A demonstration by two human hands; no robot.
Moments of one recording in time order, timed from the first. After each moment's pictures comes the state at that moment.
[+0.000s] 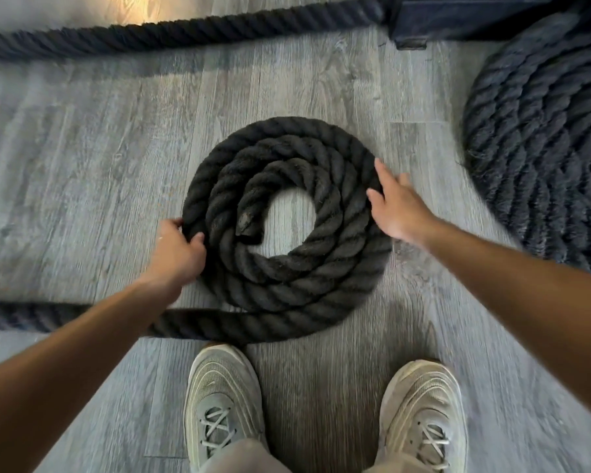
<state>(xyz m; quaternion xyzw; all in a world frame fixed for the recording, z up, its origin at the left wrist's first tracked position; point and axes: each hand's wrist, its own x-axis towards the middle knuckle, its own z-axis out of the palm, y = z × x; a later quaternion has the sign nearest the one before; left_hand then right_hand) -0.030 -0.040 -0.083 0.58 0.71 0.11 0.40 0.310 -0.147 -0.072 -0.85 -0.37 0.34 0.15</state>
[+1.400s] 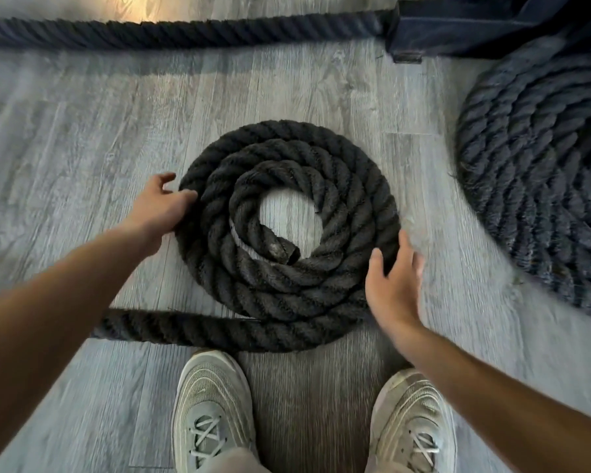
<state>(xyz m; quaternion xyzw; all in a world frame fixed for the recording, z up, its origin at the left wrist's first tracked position) -0.012 0.034 -0.064 0.51 0.68 0.16 0.49 0.231 -0.236 -0.086 -0.87 -0.20 0.26 0.36</state>
